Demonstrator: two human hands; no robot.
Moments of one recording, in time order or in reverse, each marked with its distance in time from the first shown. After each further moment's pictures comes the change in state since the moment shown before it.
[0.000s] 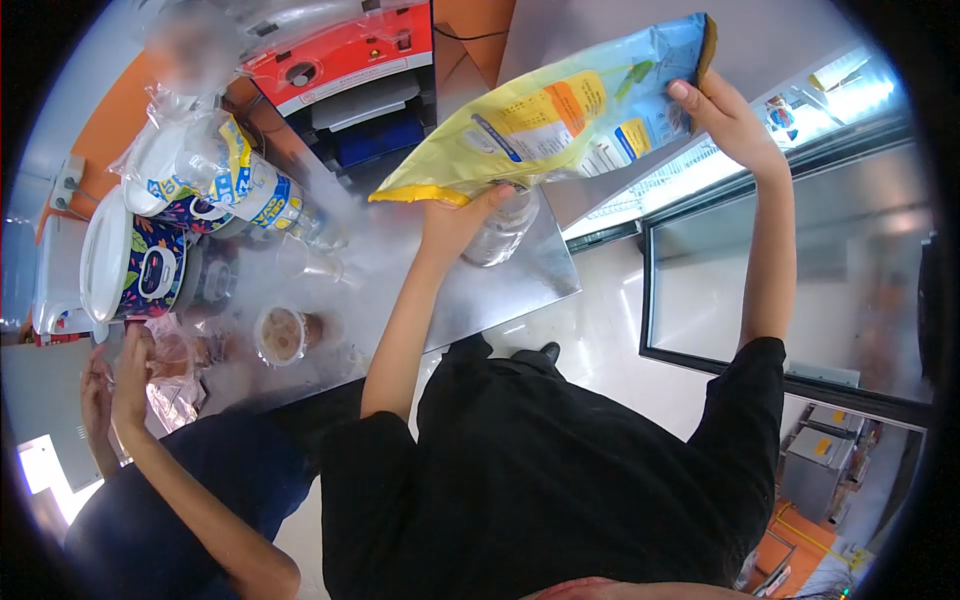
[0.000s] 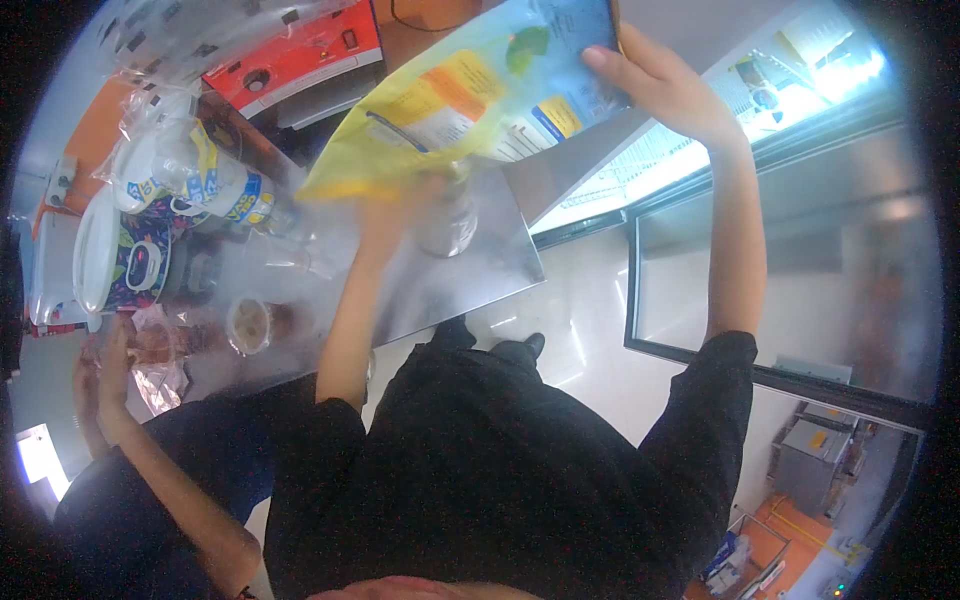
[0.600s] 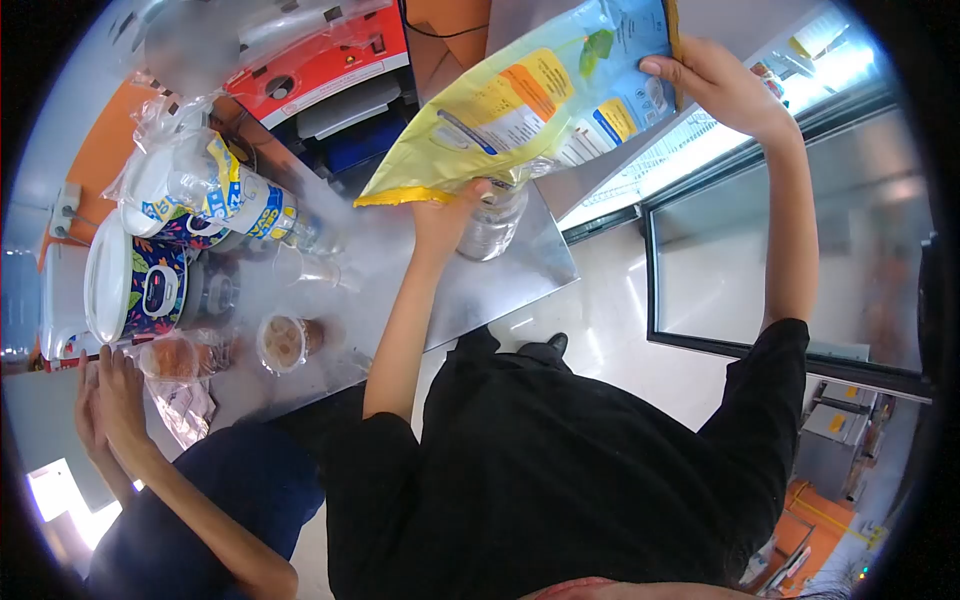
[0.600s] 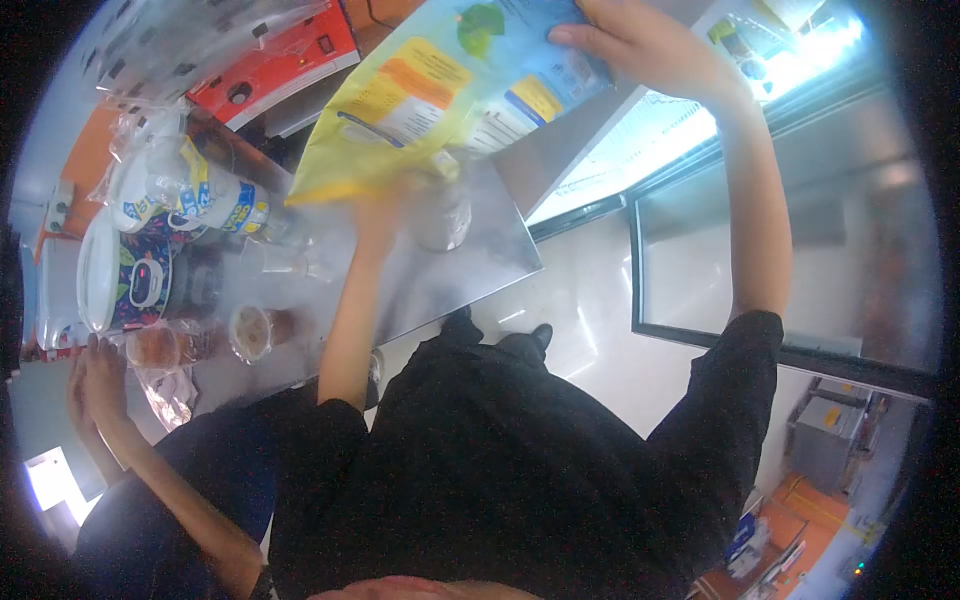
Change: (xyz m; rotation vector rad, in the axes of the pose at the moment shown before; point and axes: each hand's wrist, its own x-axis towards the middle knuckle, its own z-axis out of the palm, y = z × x) left_hand -0.002 -0.016 0.000 -0.058 0.071 0.006; right_hand 0.001 -0.028 -0.009 -0.296 -0.056 -0.063
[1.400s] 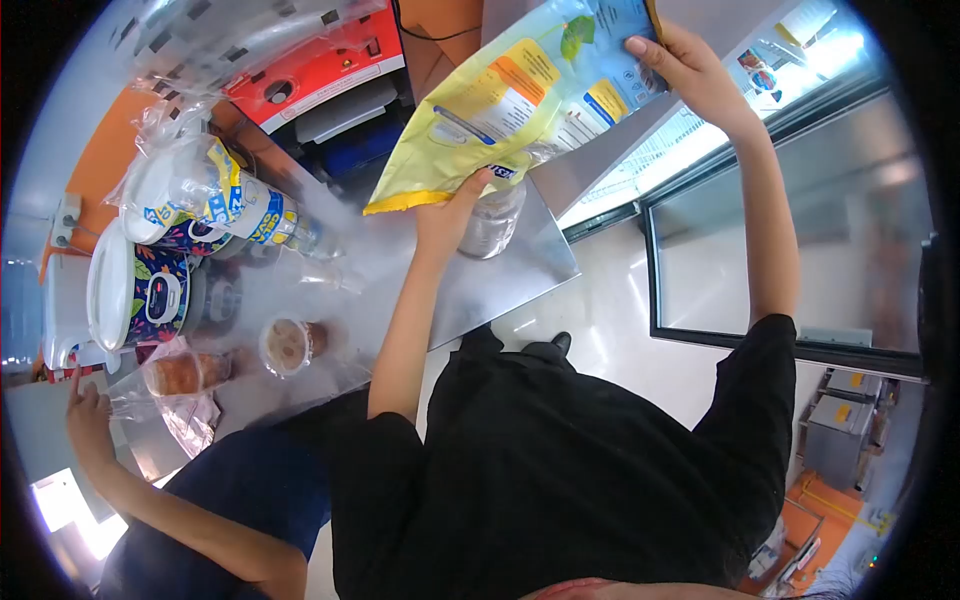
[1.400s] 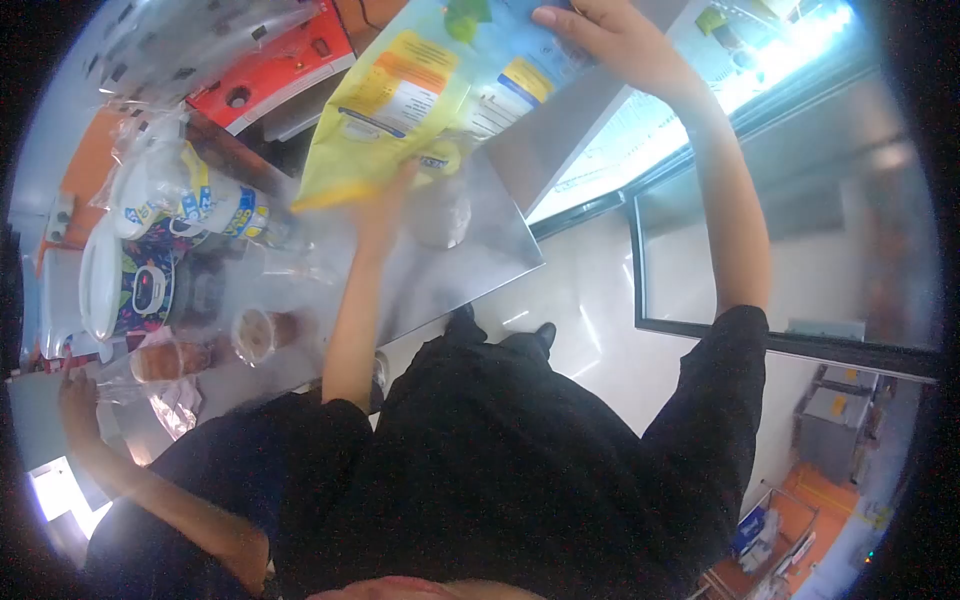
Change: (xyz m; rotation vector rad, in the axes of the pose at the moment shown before) left_hand -0.004 0.019 0.010 0.028 0.026 0.002; right_hand 0.004 0.016 0.026 0.370 0.212 -0.015
